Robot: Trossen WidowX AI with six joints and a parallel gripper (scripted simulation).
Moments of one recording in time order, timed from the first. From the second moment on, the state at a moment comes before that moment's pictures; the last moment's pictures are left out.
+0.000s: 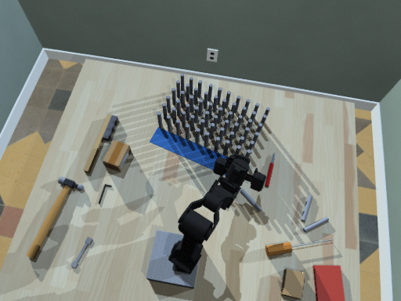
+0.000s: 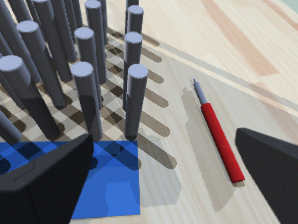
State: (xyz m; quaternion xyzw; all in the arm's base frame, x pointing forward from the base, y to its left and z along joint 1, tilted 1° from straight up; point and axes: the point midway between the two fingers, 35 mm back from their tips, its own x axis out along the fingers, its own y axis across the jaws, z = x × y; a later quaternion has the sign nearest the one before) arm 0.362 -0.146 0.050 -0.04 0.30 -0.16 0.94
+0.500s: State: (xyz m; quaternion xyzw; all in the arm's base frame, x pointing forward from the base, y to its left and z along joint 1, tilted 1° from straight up) arm 0.312 -0.243 0.021 0.09 0.43 -0.27 0.86
